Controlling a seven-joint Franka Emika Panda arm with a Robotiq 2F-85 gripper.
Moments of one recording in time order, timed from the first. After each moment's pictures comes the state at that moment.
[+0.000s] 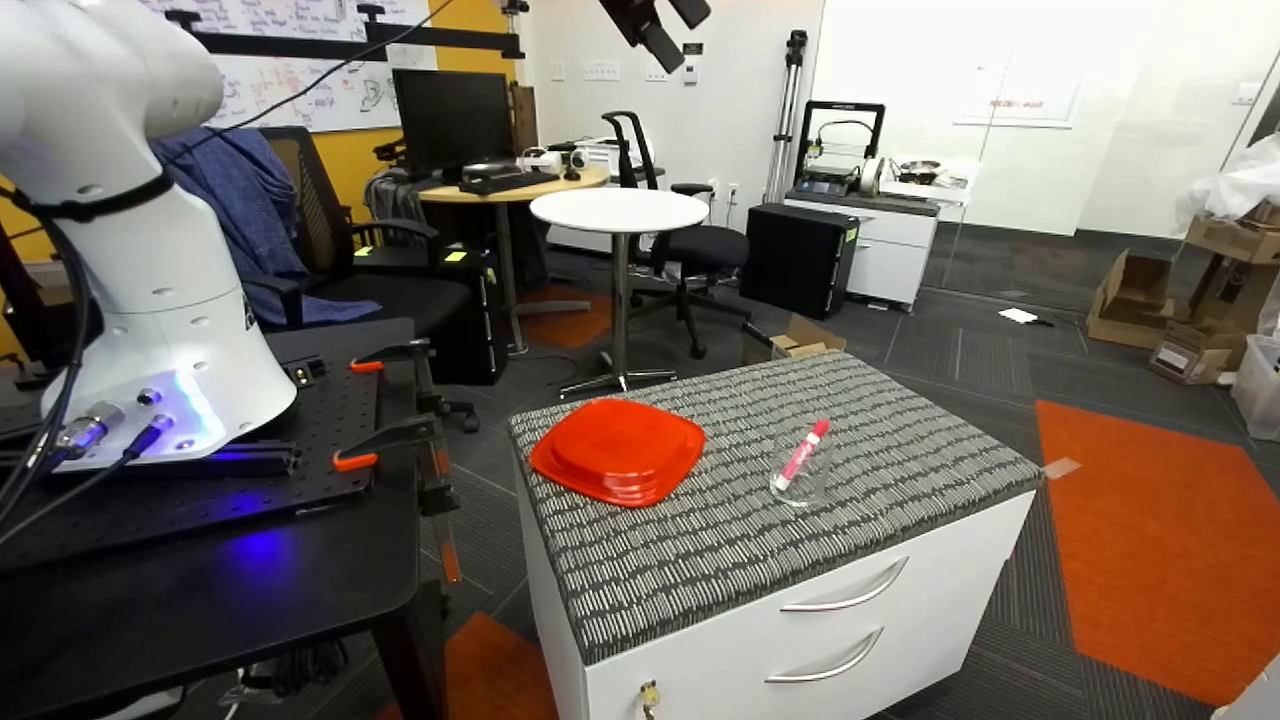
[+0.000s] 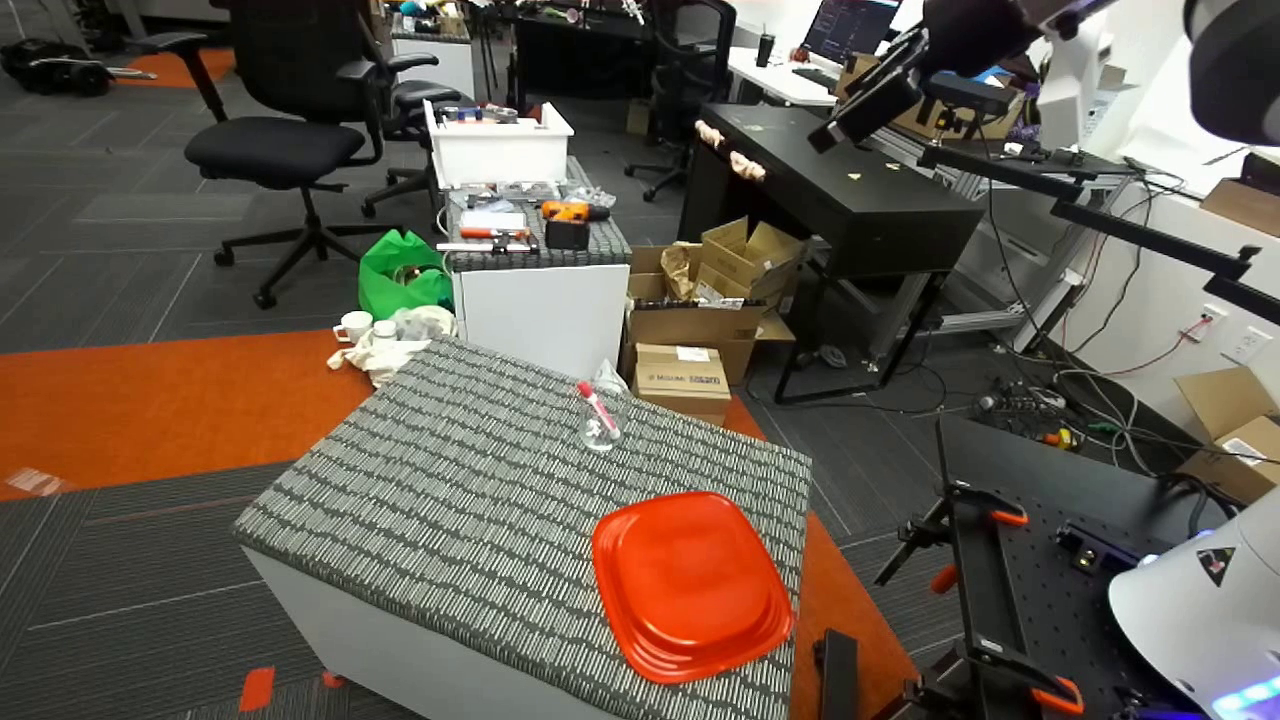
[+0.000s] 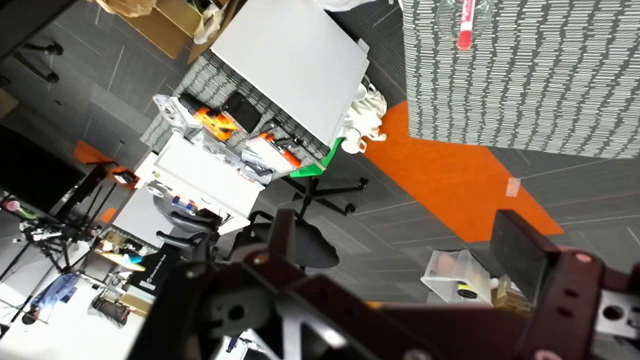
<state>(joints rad) -0.32 -0.54 0.05 -2.65 -0.65 2.77 0.36</state>
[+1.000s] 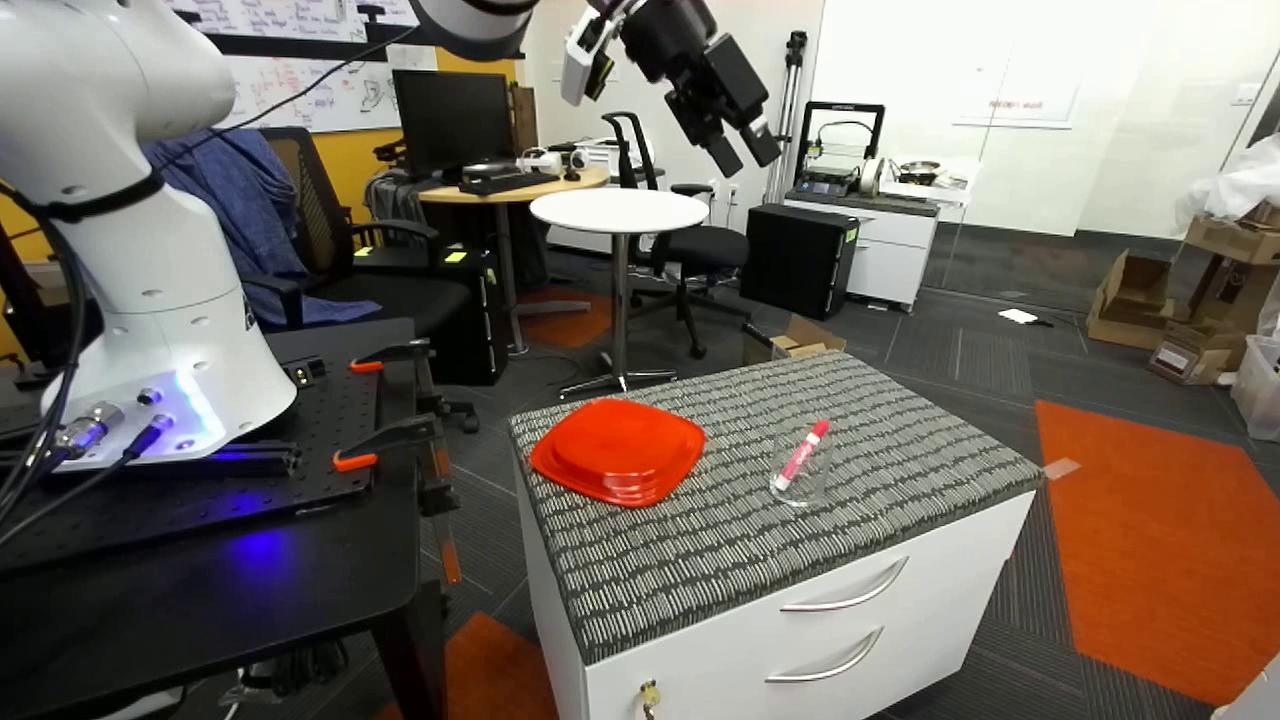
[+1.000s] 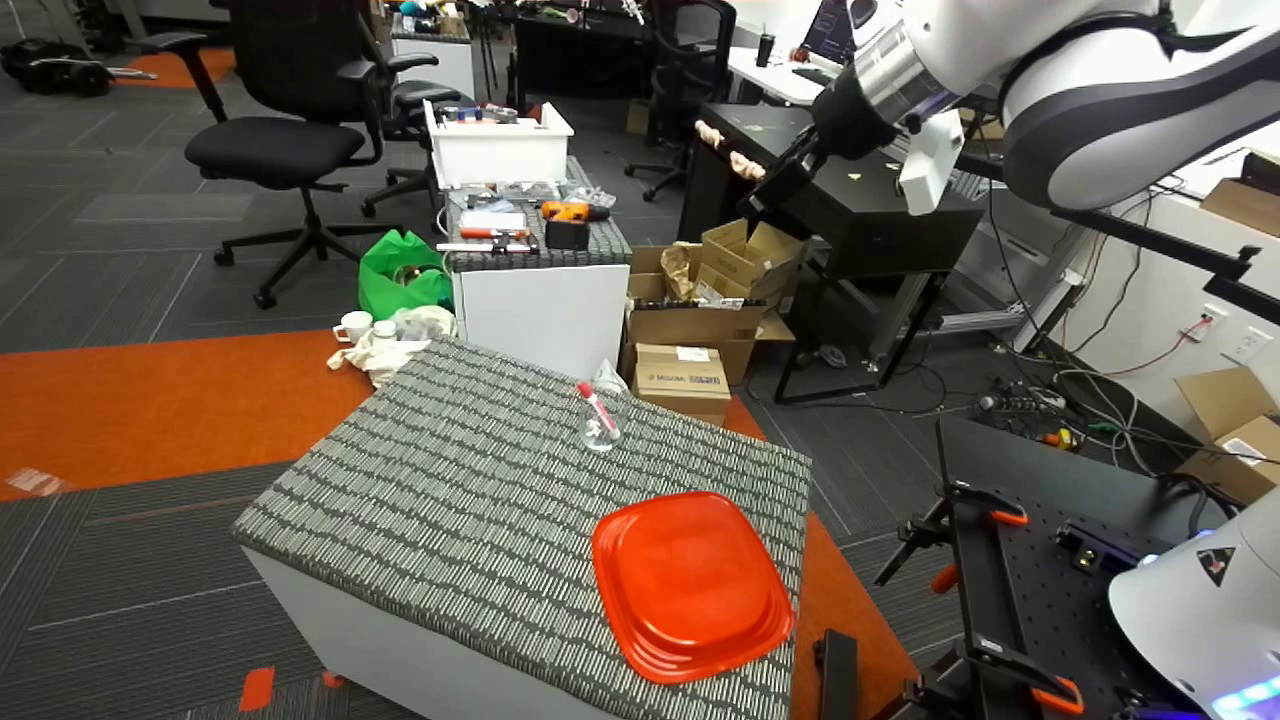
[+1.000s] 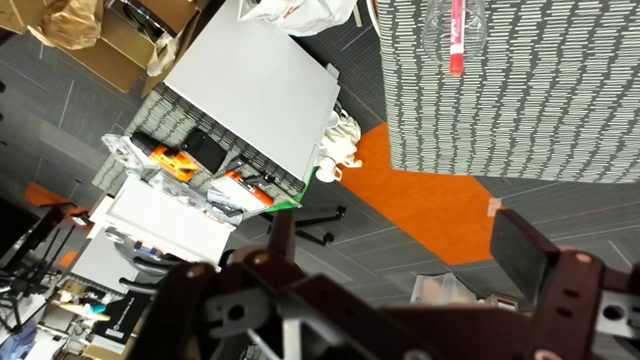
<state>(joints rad) -0.46 -0.17 0.07 -2.53 -0.71 3.00 0.40</state>
